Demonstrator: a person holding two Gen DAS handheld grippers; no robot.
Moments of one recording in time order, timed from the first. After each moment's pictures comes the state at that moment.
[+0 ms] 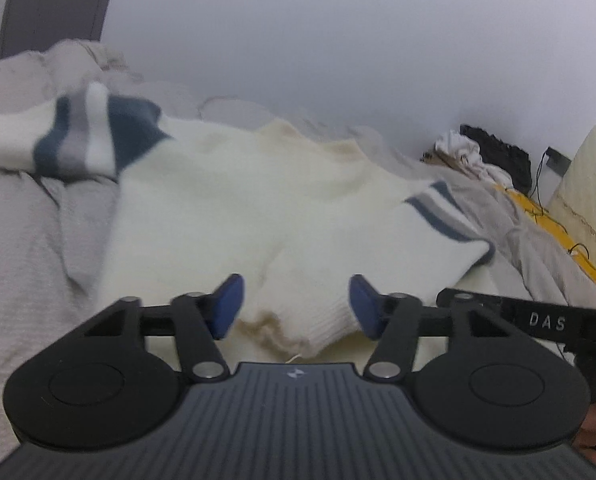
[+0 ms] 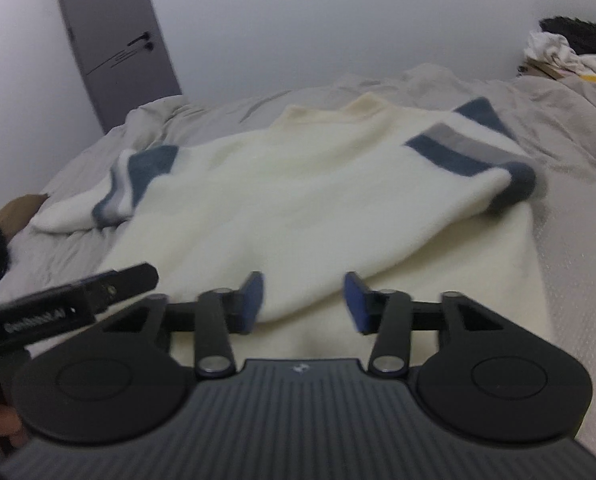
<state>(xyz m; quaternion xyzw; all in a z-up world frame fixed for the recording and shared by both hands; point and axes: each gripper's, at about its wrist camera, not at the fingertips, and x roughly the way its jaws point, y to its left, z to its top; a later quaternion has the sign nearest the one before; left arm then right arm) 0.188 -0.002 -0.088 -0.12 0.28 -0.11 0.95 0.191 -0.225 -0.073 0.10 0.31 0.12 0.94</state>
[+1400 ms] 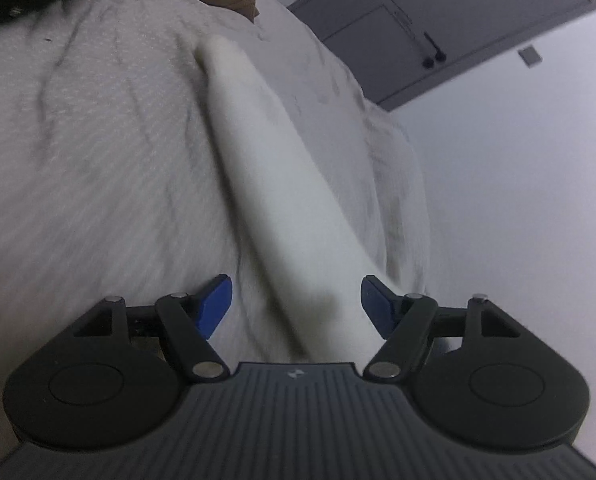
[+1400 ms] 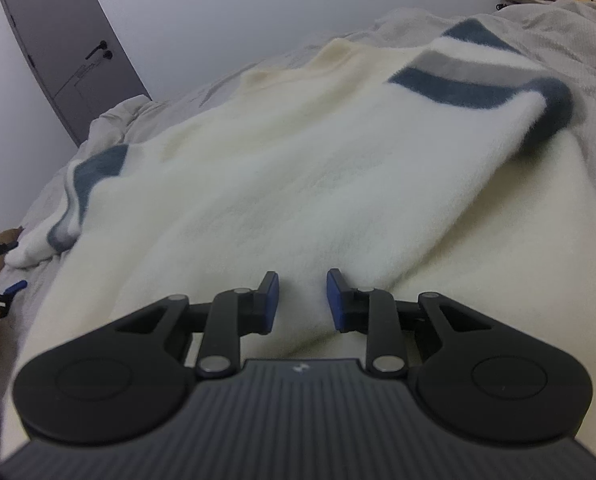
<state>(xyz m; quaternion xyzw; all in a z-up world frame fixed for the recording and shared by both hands) 0.292 0.399 -0.149 -0.51 0.16 0.17 0.83 0.252 -0.219 -0.130 0.17 0.34 0.09 0.92</state>
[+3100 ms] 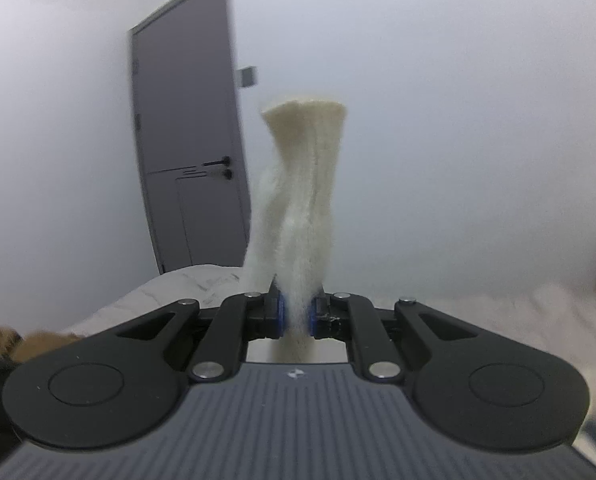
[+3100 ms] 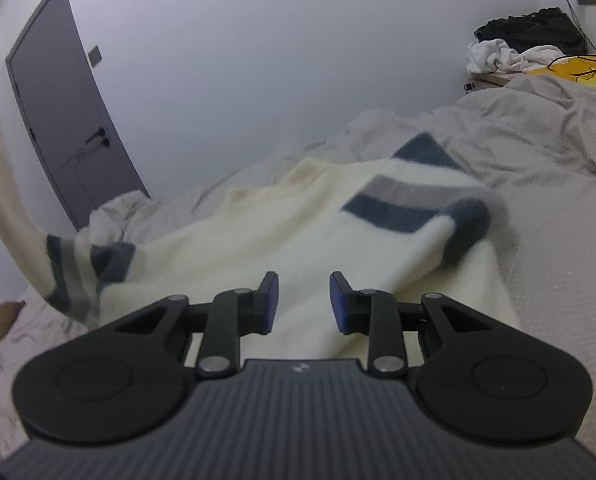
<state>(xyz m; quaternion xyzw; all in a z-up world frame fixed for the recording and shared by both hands) 0.312 0.003 0.145 0.07 0.12 0.17 0.98 0.216 -0.269 -0.081 0.20 0.21 0.05 0.96</state>
